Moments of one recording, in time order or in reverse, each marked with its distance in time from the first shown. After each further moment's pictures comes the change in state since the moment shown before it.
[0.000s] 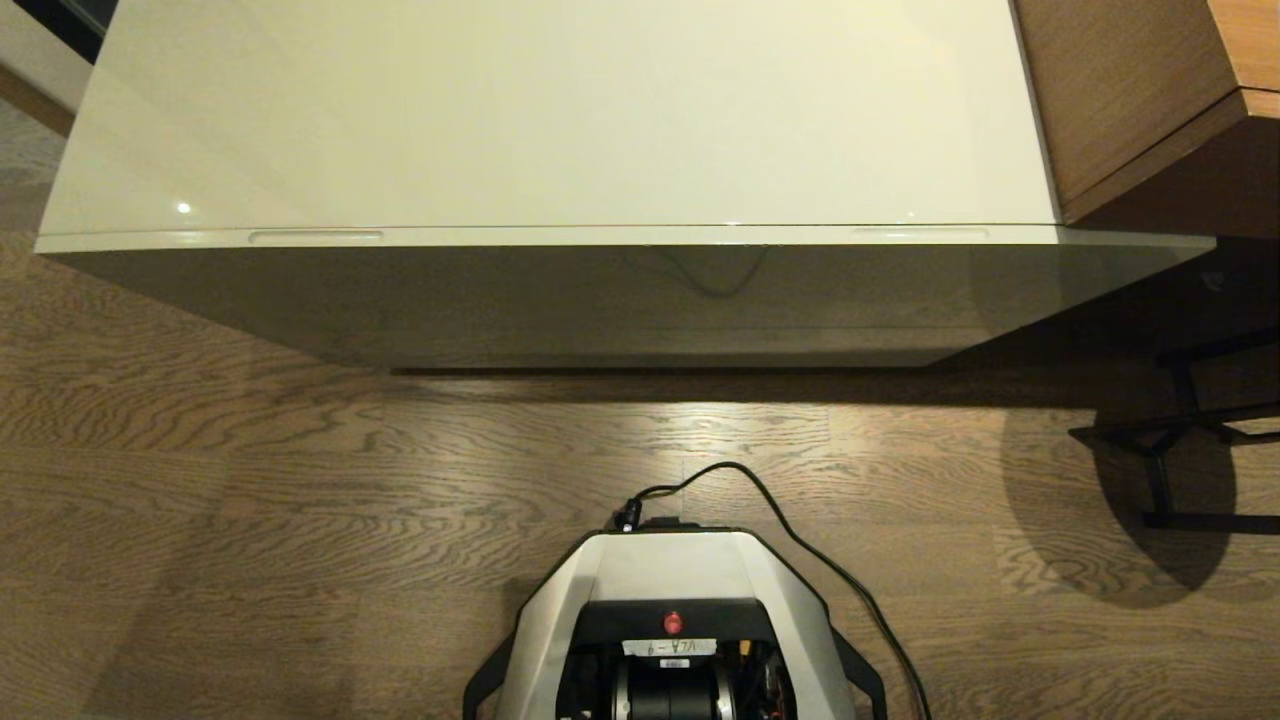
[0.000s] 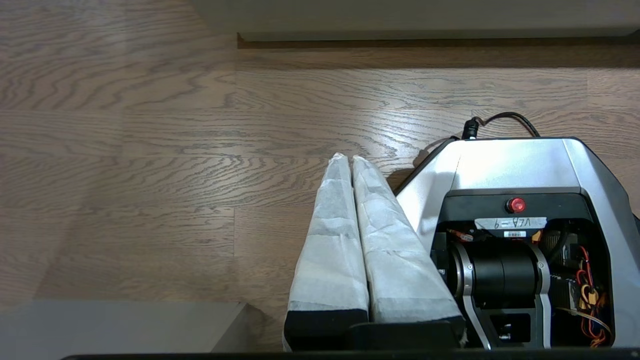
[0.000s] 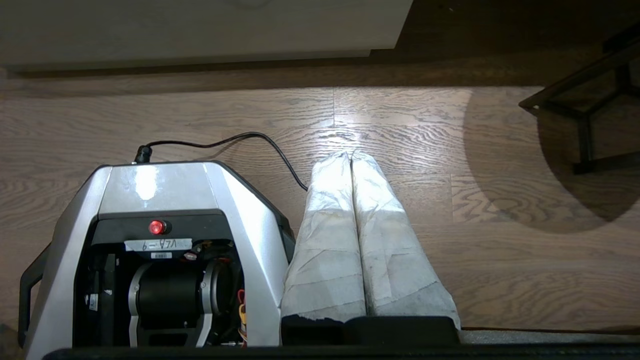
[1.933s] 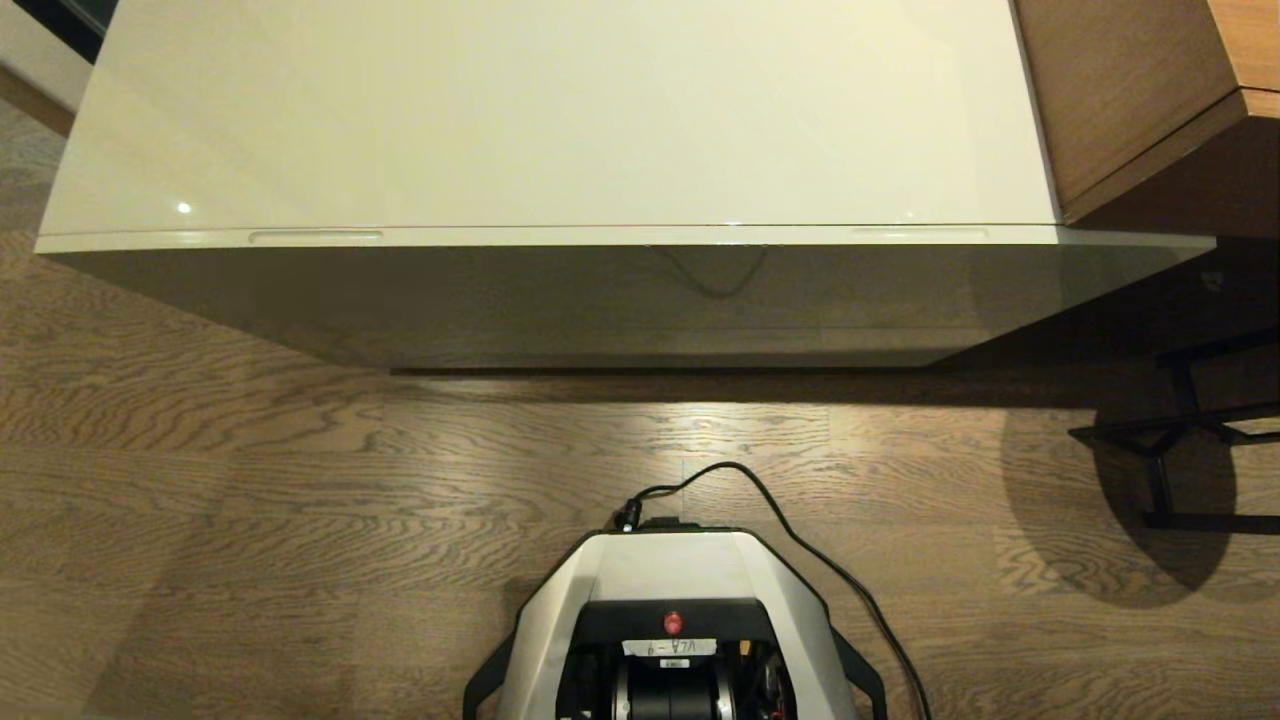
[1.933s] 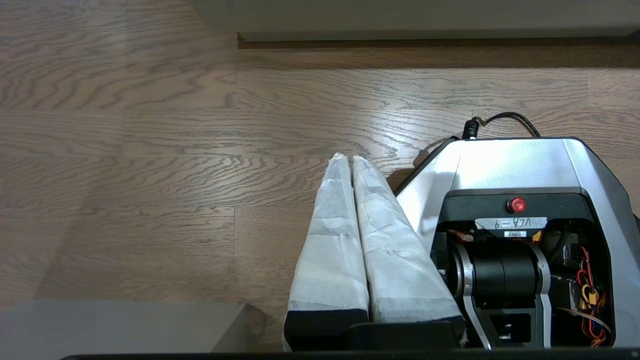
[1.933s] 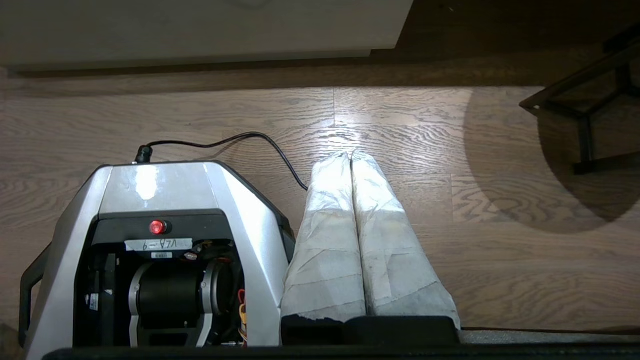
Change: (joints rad) left arm 0.001 0.000 0.000 0.000 0.000 0.000; right arm 0.001 0.000 0.000 0.000 0.000 0.000
